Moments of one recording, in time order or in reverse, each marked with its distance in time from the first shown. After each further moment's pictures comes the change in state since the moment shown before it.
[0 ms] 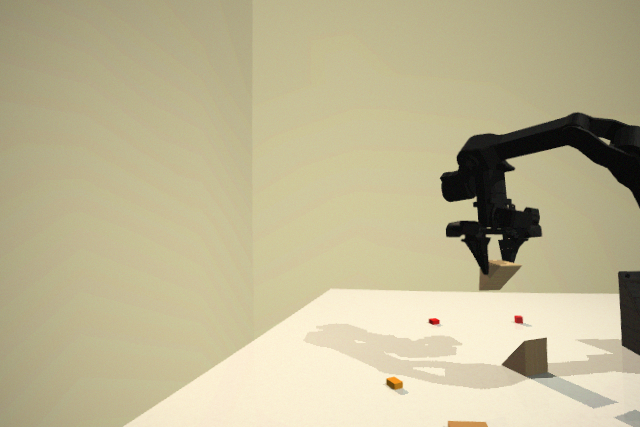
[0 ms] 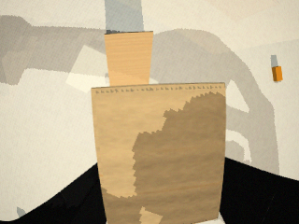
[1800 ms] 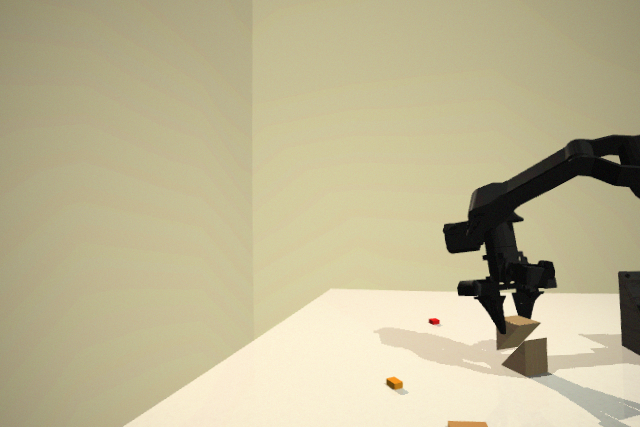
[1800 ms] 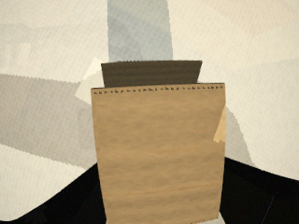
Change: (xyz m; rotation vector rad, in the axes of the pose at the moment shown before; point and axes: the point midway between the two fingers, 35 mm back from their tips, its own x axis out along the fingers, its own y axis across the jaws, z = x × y) arm 0.105 0.006 0.026 -0.022 -0.072 0.053
